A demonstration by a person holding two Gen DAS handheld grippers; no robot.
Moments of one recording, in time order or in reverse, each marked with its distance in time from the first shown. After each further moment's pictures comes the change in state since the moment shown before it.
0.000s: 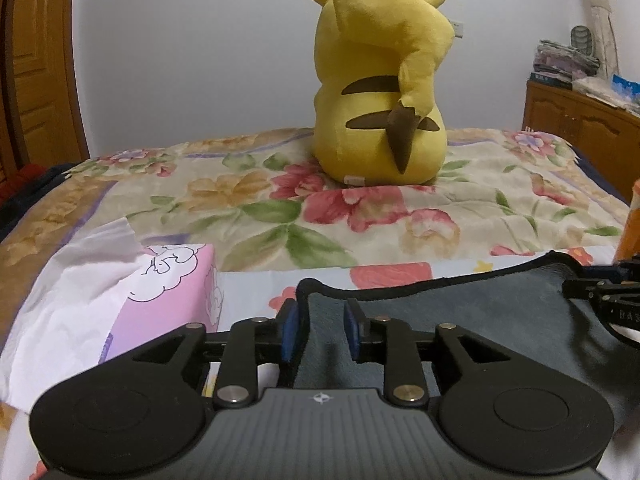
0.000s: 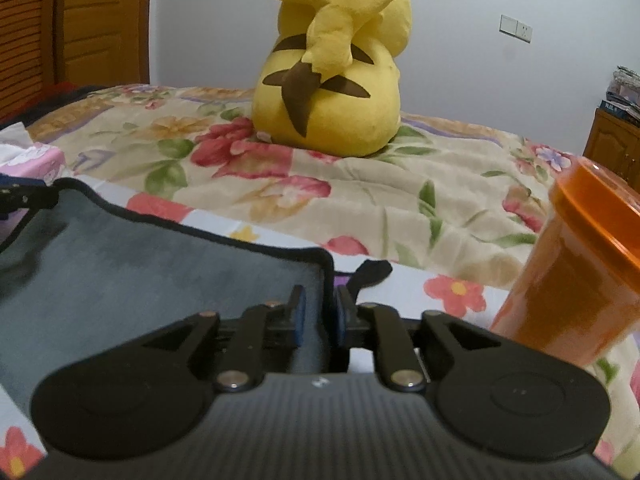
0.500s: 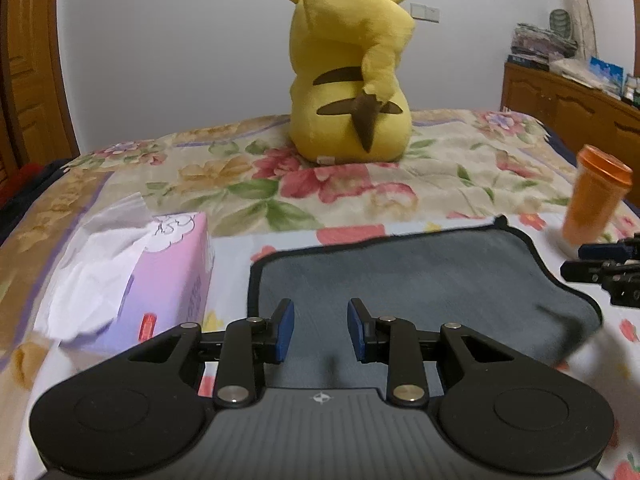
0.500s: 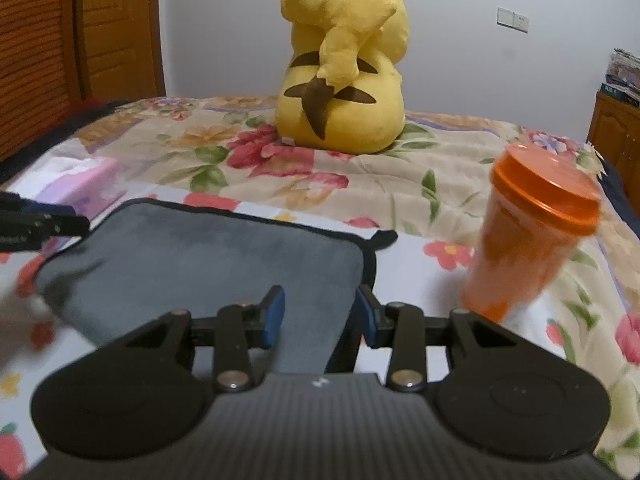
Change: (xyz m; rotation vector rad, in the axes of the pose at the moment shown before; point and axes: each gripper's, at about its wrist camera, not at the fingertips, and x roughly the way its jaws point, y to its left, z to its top) left arm -0.061 -0.020 -0.020 0.038 0.054 -0.040; right arm -0.072 0.005 -0.014 0.060 0.005 0.064
